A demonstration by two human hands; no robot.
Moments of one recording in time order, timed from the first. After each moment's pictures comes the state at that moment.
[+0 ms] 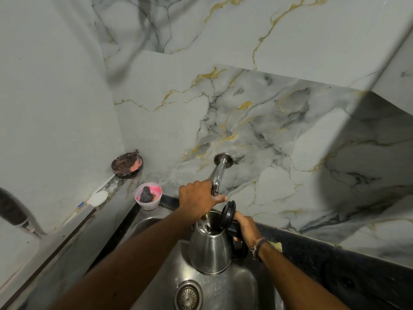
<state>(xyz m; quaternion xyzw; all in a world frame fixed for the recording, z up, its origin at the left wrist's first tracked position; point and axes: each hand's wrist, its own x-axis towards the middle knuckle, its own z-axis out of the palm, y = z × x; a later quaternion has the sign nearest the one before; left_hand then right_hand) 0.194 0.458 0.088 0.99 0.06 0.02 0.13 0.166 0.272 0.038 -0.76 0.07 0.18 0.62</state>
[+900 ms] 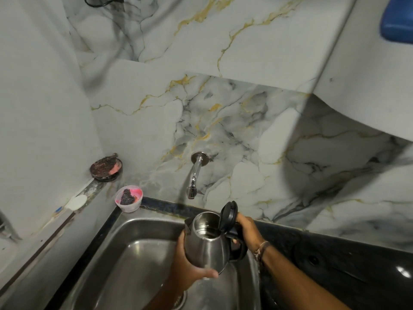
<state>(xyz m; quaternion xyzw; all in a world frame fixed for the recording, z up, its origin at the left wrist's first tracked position) 0.041 0.411 -0.082 0.75 0.07 -0.02 0.66 0.125 0.209 0.049 -0.74 0.07 0.15 0.65</state>
